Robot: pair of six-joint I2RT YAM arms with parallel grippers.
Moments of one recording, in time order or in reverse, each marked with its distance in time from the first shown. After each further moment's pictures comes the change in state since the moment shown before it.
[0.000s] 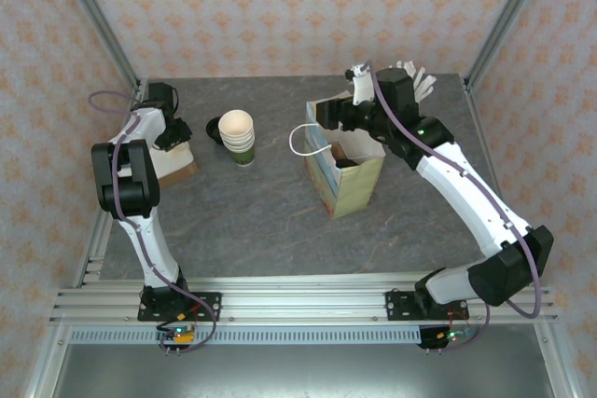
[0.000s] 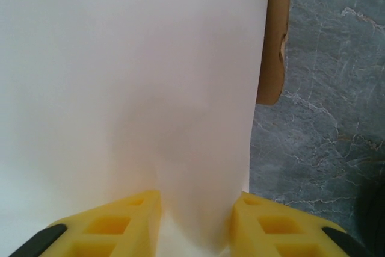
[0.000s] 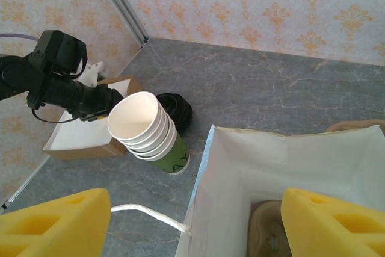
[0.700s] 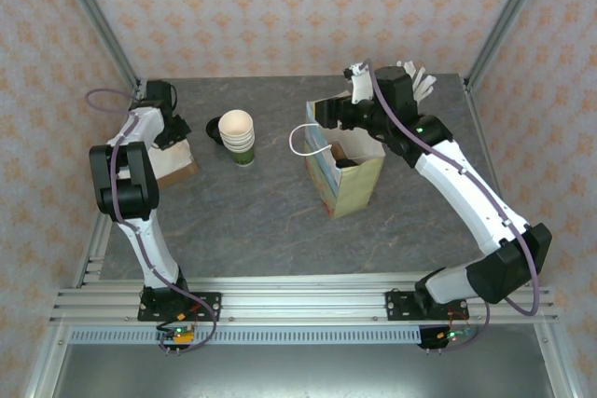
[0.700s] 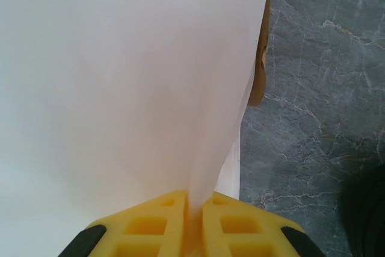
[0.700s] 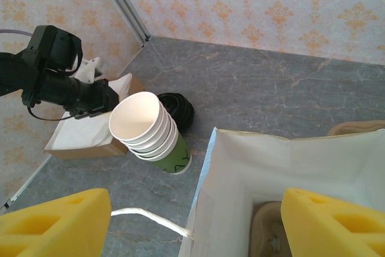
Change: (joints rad) left arm 0.000 -0.031 0.000 -0.003 -0.002 0.000; right arm 0.000 0.016 0.018 -0.009 -0.007 0.000
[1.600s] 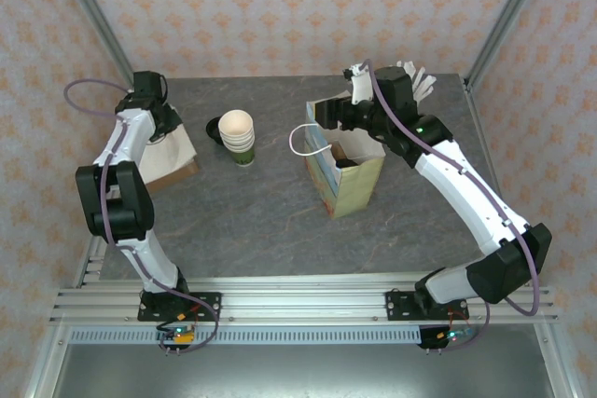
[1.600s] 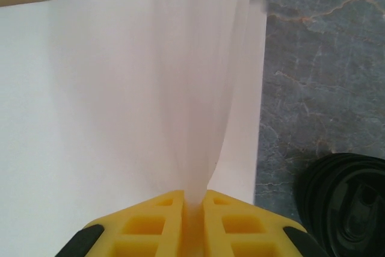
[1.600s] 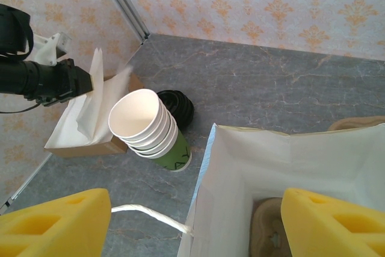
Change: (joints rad) left arm 0.000 -0.184 -0.047 0.003 -0.058 -0.004; right arm 0.001 0.000 0.000 -0.009 0.000 0.004
